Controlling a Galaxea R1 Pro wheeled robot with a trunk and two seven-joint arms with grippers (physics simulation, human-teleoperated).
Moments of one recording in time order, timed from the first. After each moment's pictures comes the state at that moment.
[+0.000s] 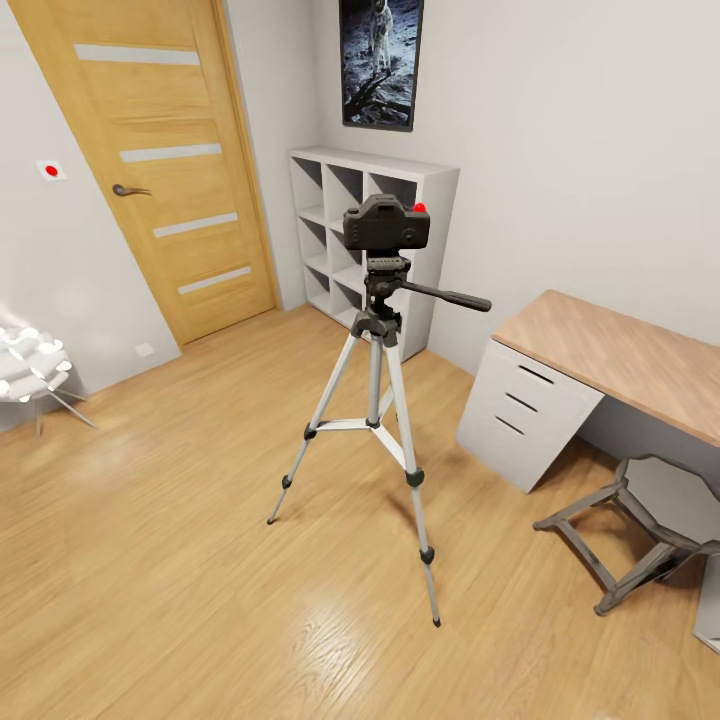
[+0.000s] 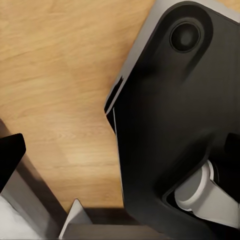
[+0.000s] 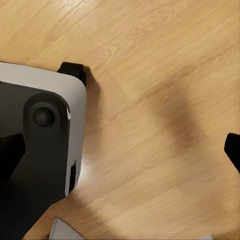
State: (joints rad) left arm -0.25 0.06 -0.49 0.00 0.96 0.07 0.09; right arm -0.45 -0.23 -0.11 0.03 0.27 0.00 0.19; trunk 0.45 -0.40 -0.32
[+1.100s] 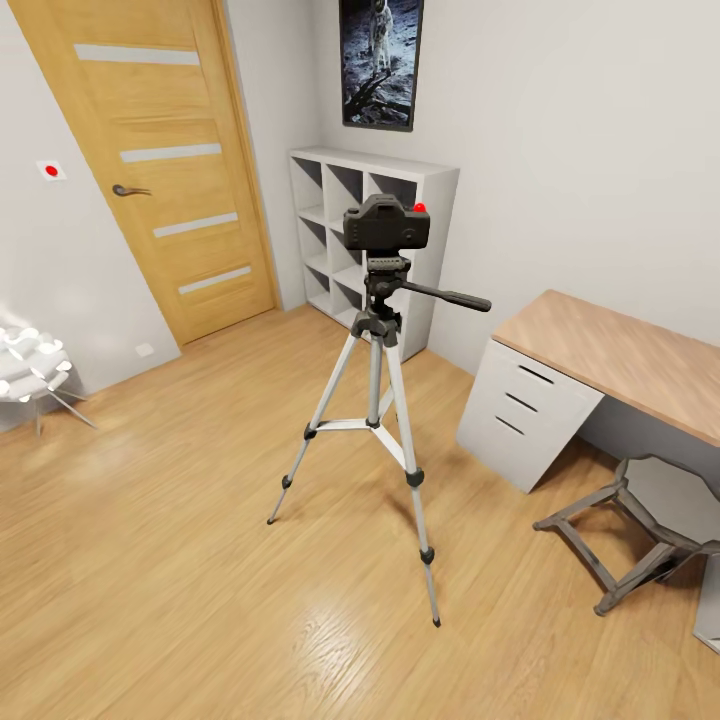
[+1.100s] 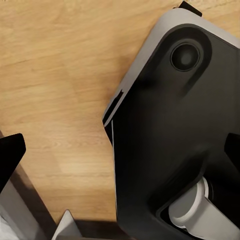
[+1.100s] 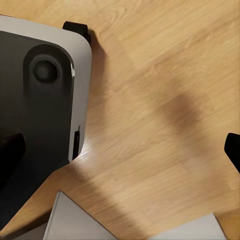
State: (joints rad) left arm -0.25 0.06 -0.49 0.00 1.01 0.01 0.09; right arm -0.34 -0.23 -0.11 0.03 0.27 -0.03 0.19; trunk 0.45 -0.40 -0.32
